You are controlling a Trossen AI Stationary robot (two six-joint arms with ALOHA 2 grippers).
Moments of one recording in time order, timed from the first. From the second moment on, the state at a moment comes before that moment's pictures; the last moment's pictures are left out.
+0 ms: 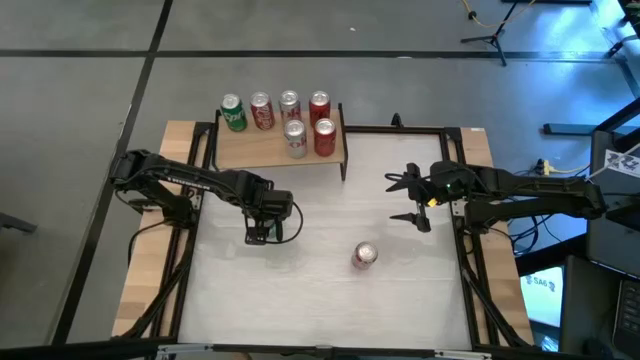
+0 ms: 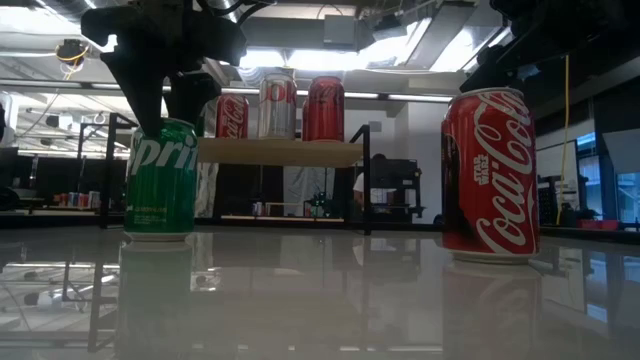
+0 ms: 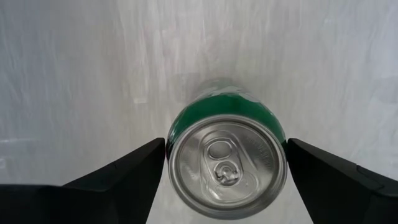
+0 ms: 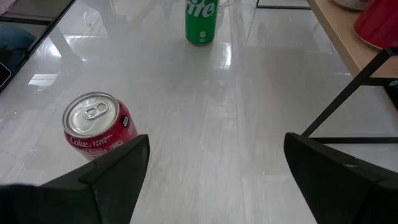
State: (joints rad) left arm -0.07 1.52 1.18 -1.09 -0.06 -0.05; right arm -0.08 0.79 0.68 -0.47 -0.15 -0.14
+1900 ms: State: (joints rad) left arm -0.06 1.52 1.18 -1.09 -0.03 -0.26; right arm -0.08 0.79 0.68 -0.47 -0.15 -0.14
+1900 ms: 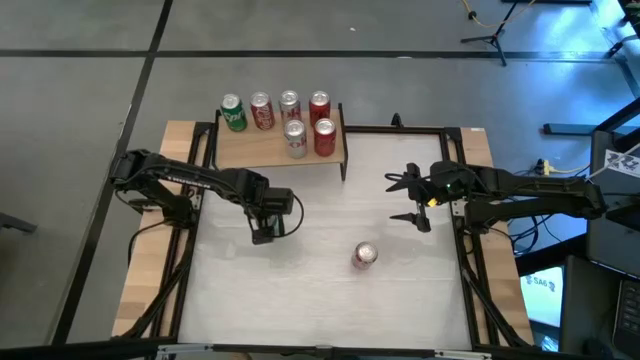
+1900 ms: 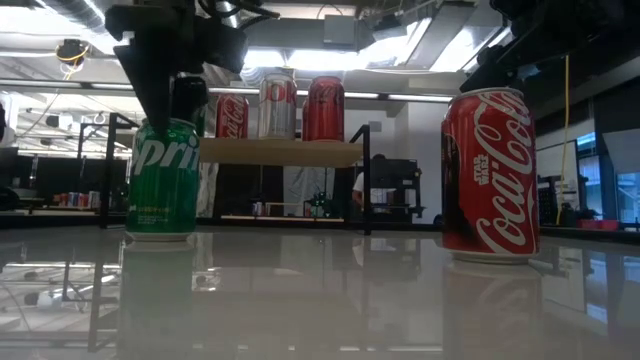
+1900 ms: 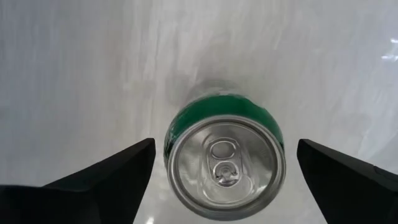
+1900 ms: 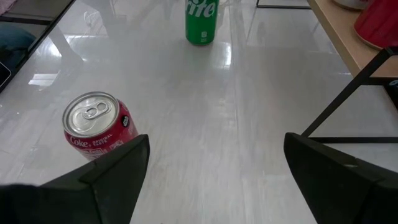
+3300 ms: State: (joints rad) left arm -0.12 1.52 1.18 -1.09 -0.09 -0.55; right arm -0.08 0.79 0.68 -0.47 -0.15 -0.14
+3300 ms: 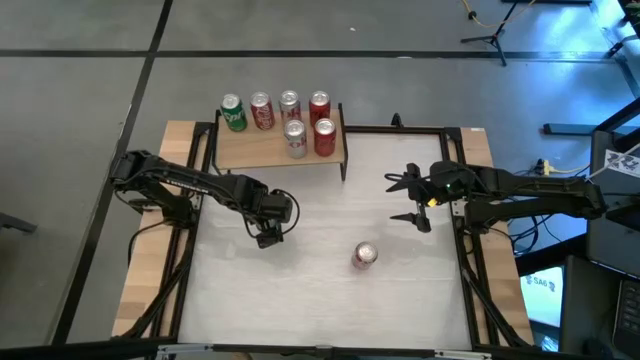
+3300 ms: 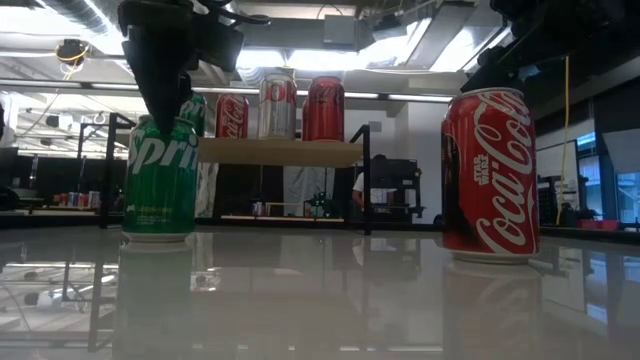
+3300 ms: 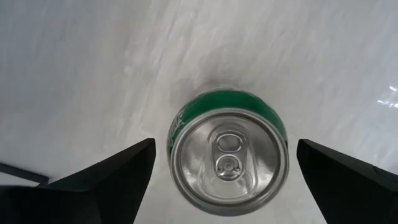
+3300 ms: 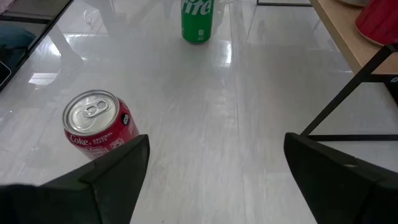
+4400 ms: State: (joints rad) left arm -0.11 1.56 1.18 -1.11 -0.08 -0.51; right arm -0.08 0.79 0.68 -0.47 -0.15 -0.14
